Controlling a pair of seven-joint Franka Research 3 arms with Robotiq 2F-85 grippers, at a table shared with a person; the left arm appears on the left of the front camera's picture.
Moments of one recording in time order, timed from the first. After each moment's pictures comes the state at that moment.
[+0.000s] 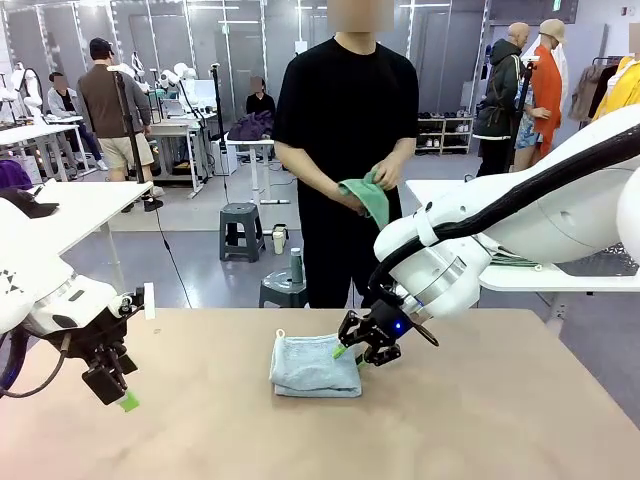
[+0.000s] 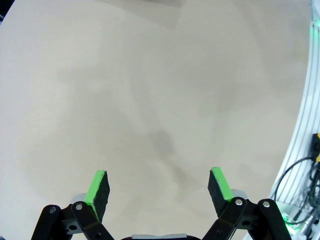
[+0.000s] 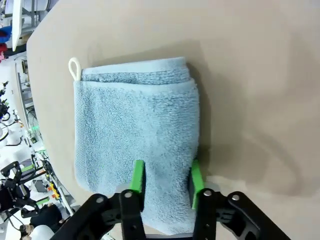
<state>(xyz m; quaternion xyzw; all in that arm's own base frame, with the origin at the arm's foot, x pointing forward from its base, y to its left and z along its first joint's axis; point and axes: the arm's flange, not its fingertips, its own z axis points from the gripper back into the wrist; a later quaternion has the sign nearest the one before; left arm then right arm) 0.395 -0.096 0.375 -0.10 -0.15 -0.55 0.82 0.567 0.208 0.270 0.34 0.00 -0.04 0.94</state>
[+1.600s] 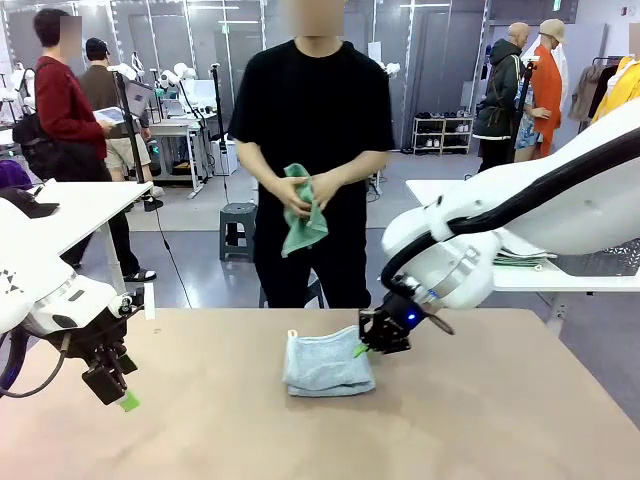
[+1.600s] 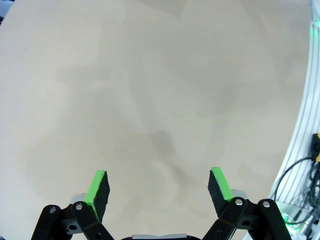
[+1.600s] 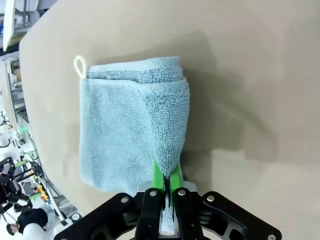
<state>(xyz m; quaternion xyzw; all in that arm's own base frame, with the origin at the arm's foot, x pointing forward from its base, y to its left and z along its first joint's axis) 0.395 -0.096 0.375 -0.10 -0.15 -0.55 0.82 0.562 0.178 0.300 0.31 -0.02 -0.03 0.95</state>
